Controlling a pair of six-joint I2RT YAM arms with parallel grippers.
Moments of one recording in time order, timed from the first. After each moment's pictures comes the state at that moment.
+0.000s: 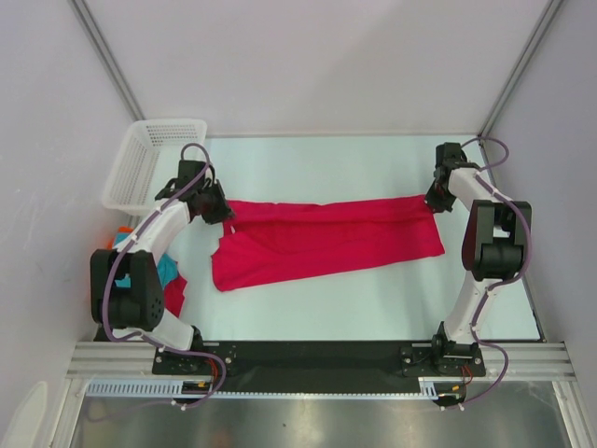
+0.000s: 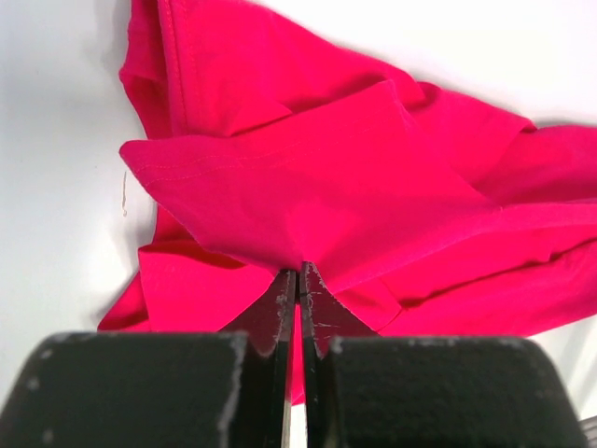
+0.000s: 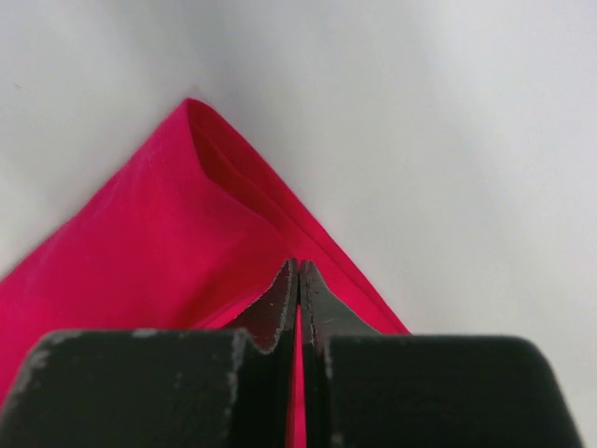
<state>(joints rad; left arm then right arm) -0.08 1.54 1.09 -0.49 0.19 -0.46 -0.05 1.93 1.43 -0.62 0.23 0.47</state>
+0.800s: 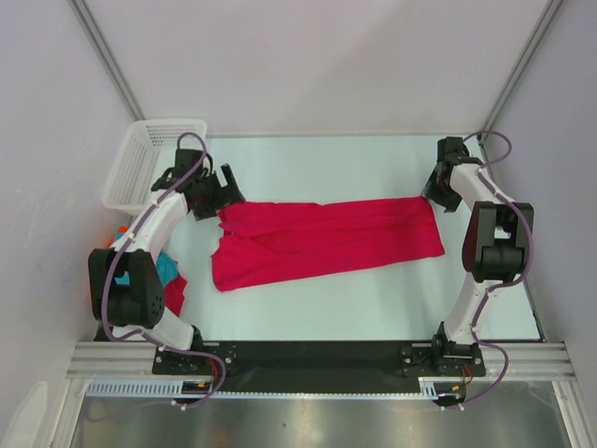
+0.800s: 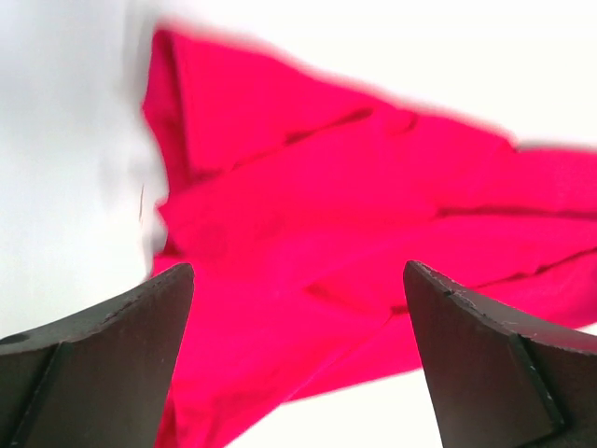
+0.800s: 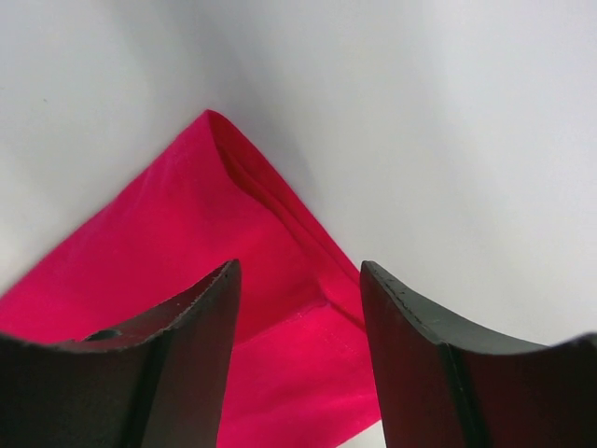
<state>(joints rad) -0.08 1.53 1.17 -0.58 0.16 -0.45 -0.05 1.92 1.46 -0.66 0.26 0.46</state>
